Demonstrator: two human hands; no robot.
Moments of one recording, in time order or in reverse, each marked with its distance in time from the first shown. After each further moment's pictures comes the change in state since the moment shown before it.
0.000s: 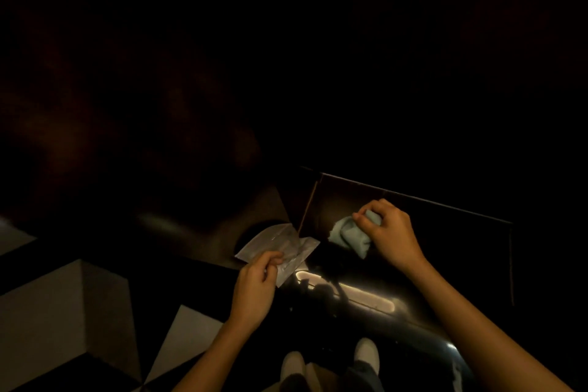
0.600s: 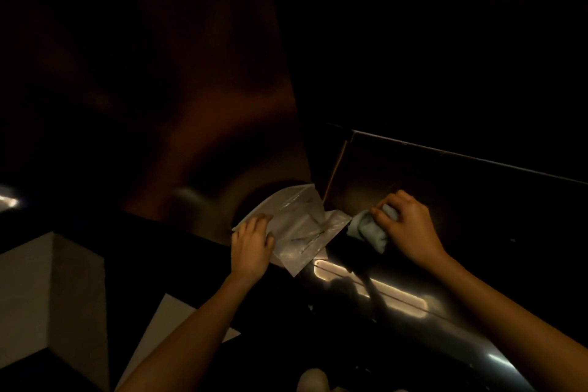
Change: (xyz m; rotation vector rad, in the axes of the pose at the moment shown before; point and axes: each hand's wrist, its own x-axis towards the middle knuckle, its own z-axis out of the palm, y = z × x) left_hand 0.137 -0.308 0.120 0.645 0.049 0.042; right_hand 0.035 0.230 0.229 -0.152 -0.047 -0.052
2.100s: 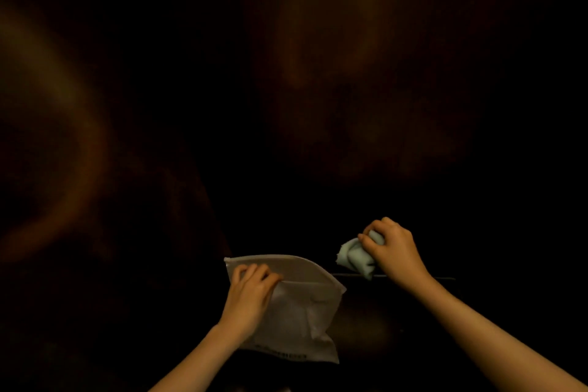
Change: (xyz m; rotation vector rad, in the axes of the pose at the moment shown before) left_hand -0.066 0.232 -0.386 0.156 0.375 0.852; right_hand -0.094 -0.250 -0.389 -0.105 0.467 0.002
